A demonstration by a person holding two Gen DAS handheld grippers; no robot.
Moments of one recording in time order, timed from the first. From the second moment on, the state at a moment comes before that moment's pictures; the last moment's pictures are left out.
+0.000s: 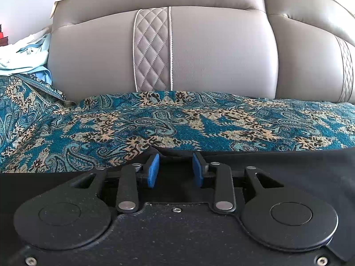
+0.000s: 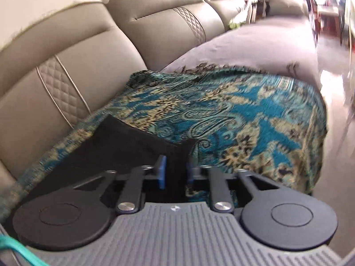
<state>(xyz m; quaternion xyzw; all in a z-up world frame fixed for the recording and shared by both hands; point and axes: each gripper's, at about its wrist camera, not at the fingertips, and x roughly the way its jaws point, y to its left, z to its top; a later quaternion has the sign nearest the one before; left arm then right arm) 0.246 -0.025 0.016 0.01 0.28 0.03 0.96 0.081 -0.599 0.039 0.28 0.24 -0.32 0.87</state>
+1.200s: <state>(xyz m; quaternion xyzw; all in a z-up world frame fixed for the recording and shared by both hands) 0.050 0.143 0.044 -0.10 0.33 0.00 0.94 0.085 -0.119 0.063 0.02 0.35 0.23 0.91</state>
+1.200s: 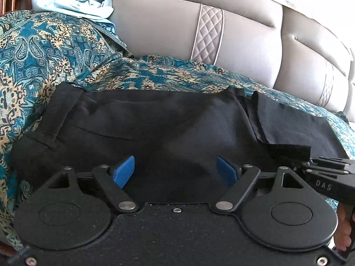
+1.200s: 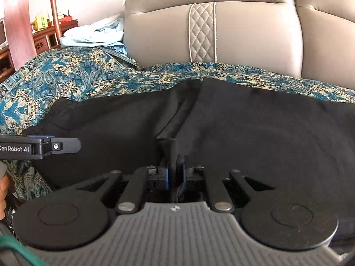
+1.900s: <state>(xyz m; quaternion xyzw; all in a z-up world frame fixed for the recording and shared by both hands) 0.063 -0.014 0.065 -0.02 0.29 -0.10 0.95 0.061 -0.229 0.068 0.00 0.32 0.04 0.94</state>
